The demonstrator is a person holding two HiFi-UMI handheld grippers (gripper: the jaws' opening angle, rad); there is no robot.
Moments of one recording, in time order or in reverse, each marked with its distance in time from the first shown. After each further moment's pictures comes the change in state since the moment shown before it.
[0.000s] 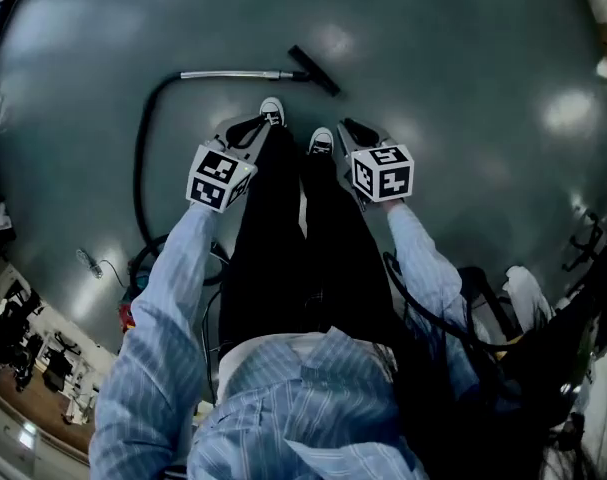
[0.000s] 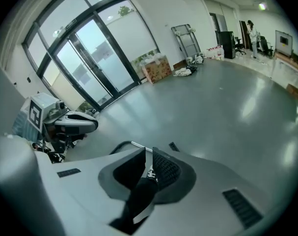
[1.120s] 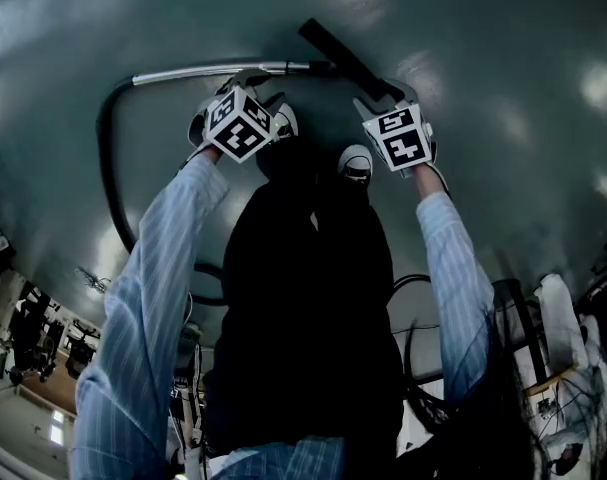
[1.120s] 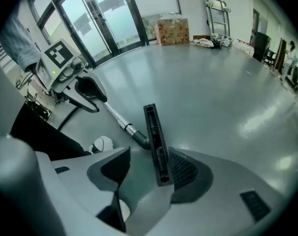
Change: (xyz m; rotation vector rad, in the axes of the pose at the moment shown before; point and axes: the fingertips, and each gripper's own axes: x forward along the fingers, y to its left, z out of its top) left arm 0.338 0.206 -0.277 0.327 0.491 -0.143; right arm 0.372 -0.197 -0.156 -0.293 0.288 -0.075
